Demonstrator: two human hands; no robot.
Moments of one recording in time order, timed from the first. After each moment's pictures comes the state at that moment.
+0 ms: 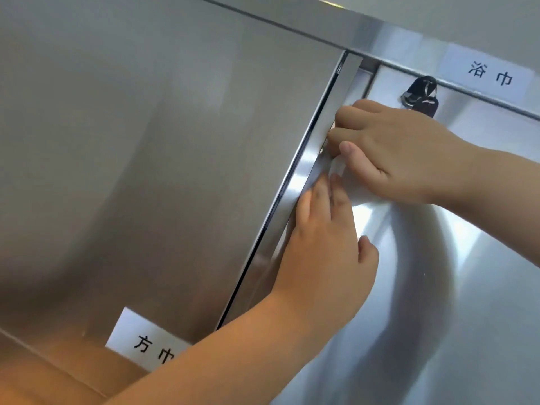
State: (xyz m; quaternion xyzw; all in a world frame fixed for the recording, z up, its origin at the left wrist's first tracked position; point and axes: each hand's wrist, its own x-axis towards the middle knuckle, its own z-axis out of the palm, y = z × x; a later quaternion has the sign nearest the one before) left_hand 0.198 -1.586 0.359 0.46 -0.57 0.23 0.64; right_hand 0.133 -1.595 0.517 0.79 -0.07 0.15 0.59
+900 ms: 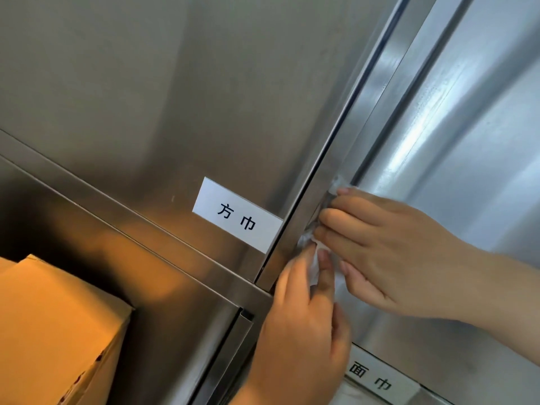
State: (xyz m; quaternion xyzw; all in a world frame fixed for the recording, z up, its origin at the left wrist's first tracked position) left_hand 0.193 -1.554 0.143 0.58 -0.54 0.15 0.59; right_hand 0.125 -1.612 0.299 0.89 0.00 0.00 0.46
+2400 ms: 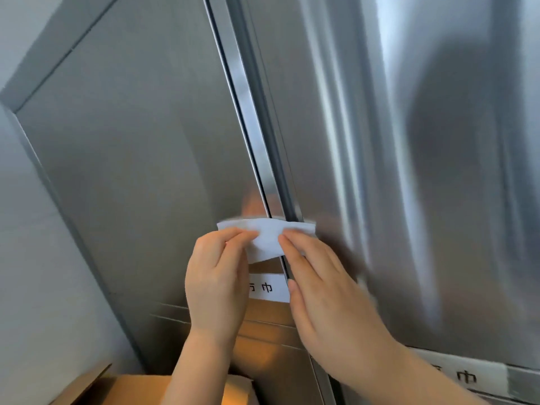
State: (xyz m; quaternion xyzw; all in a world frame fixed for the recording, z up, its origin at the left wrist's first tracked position) left_hand 0.313 -1.530 0.243 0.54 -0.54 0.52 0.39; right_hand 0.150 -1.571 0.226 0.86 -0.18 0.49 -0.03
